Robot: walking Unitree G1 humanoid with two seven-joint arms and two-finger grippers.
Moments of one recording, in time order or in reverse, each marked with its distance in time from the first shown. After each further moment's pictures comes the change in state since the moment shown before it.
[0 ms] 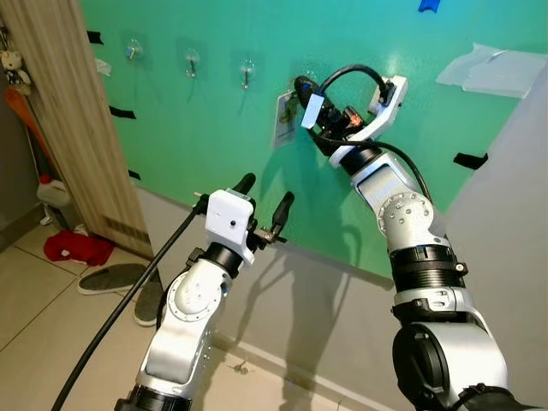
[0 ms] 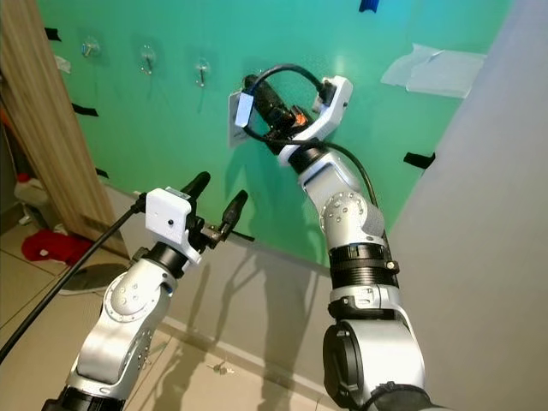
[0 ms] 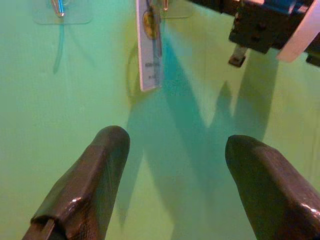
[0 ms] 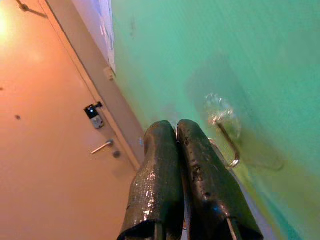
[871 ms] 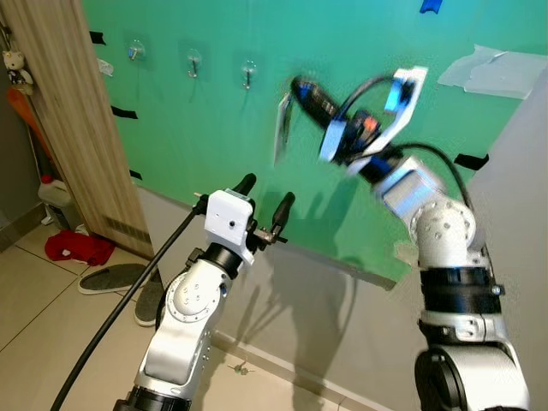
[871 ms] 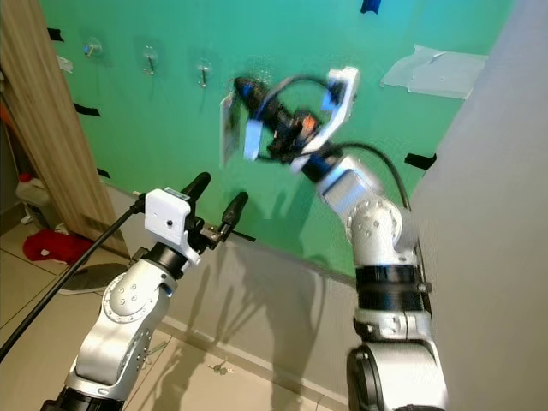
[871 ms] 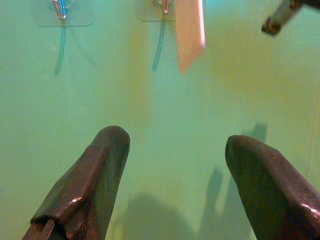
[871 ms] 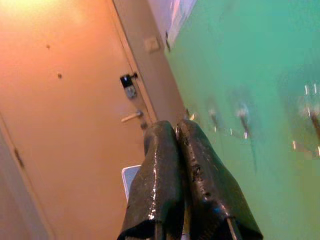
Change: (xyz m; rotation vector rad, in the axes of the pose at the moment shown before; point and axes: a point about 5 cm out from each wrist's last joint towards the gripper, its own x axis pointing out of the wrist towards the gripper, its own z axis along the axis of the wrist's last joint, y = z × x) left arm -0.001 0.001 0.000 0.004 0.001 -0.007; right arm -0.025 0.027 0.012 -0.094 0.120 0.176
